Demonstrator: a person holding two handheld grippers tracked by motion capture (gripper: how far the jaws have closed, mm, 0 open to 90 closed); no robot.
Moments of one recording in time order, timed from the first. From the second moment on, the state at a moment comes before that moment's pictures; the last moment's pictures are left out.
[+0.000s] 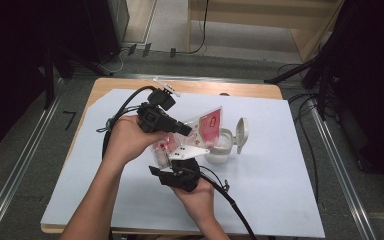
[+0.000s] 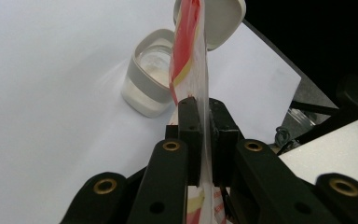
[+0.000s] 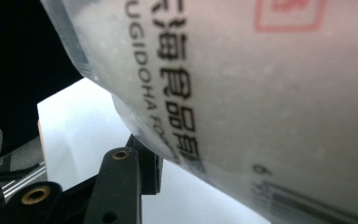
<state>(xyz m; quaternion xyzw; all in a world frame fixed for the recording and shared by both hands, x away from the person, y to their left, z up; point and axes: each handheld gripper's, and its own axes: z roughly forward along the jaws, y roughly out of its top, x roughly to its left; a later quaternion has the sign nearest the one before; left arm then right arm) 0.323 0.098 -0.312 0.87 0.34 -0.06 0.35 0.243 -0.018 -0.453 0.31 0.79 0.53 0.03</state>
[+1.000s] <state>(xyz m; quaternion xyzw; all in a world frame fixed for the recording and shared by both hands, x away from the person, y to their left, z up) 0.321 0.110 -0.321 0.87 0.33 -0.09 0.36 0.248 -0.031 -0.463 0.34 0.78 0.52 0.03</state>
